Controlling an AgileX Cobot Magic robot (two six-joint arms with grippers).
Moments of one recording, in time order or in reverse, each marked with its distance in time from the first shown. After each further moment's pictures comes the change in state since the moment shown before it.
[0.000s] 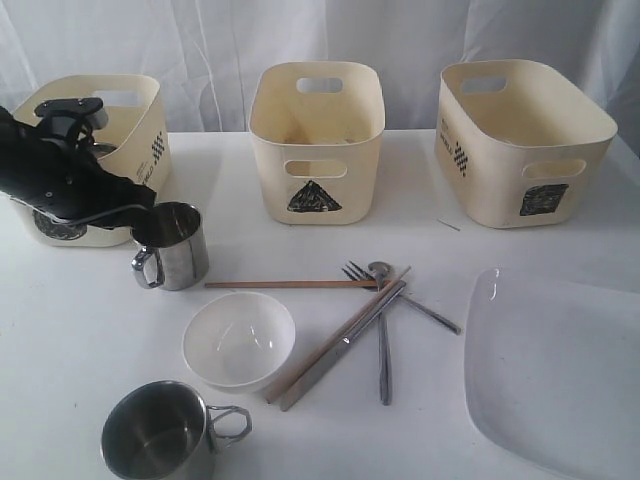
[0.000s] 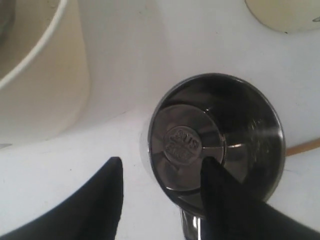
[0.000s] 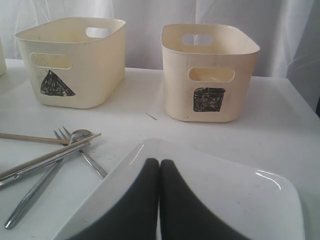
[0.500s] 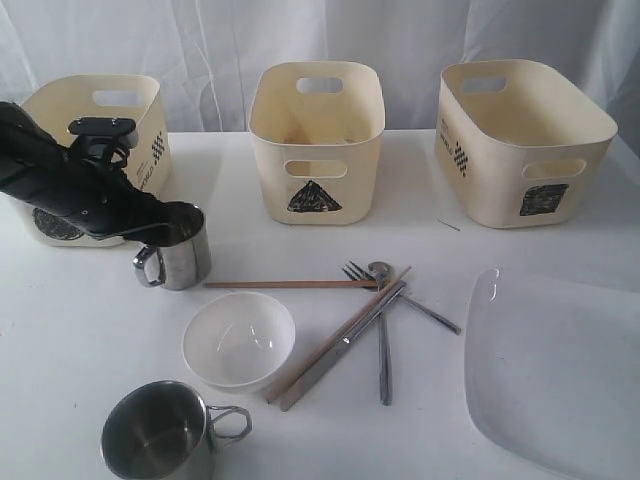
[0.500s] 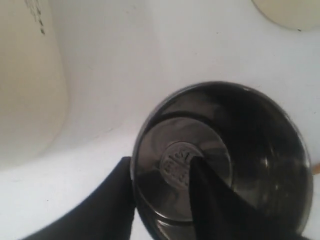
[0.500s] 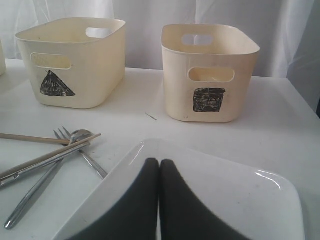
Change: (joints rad) left arm -0.068 0.084 0.000 0.003 -0.124 0.002; right arm 0.000 0.000 0.000 0.000 0.000 0.000
